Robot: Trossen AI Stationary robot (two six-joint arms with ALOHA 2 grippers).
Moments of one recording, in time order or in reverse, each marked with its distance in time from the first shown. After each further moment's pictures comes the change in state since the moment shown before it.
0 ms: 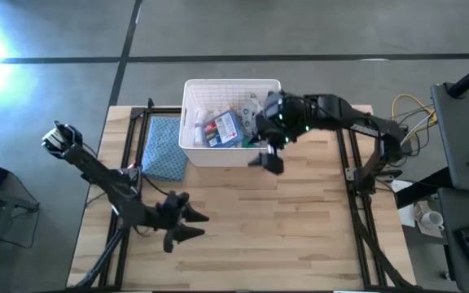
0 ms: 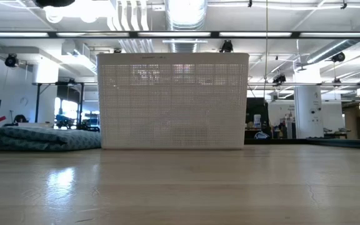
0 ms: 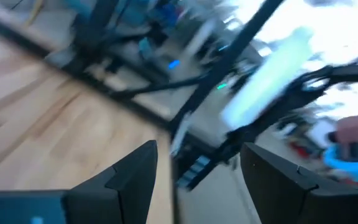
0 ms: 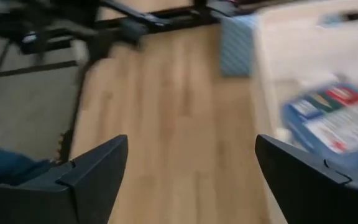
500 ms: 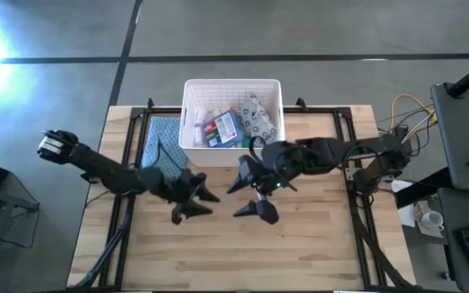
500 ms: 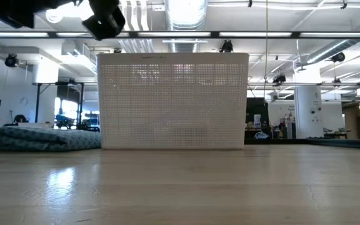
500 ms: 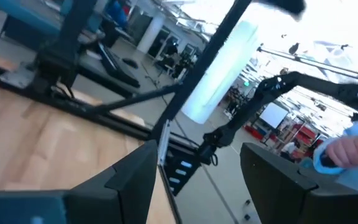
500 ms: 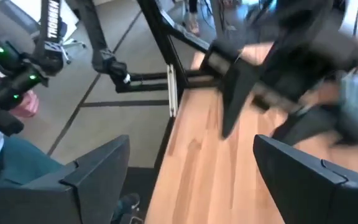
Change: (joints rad) left arm 0.393 0.001 -0.162 0.314 0.603 0.107; right arm 0.290 -0.029 -0.236 0.535 0.001 0.184
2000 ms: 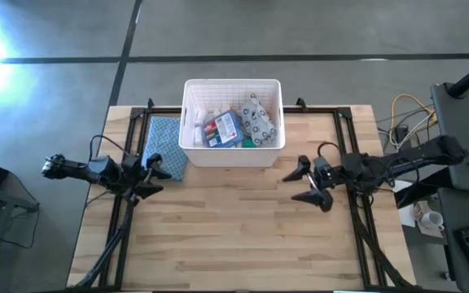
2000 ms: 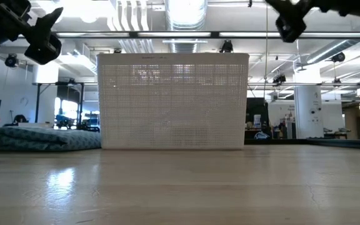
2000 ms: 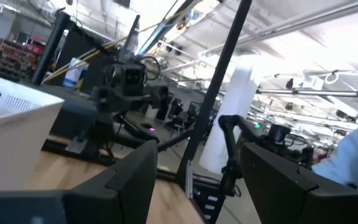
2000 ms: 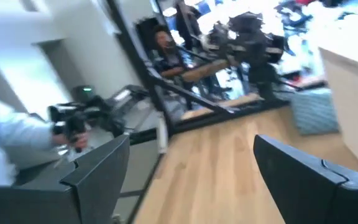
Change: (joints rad) left arm 0.092 -1.152 -0.492 -0.514 -0.025 0.203; right arm -0.008 -0.887 -1.486 1.083 0.161 0.144
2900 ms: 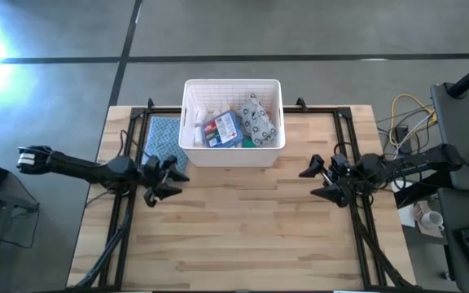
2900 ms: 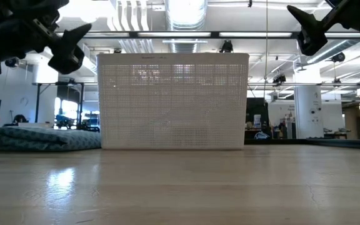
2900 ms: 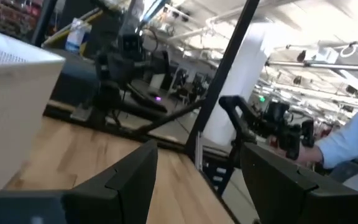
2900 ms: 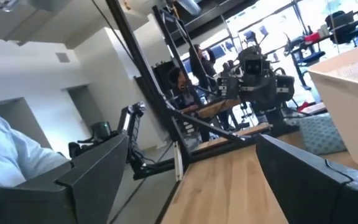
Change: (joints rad) left arm 0.151 0.583 0.006 0.536 0.178 -0.048; right arm -0.020 -0.342 -0.269 0.133 -0.001 0.066
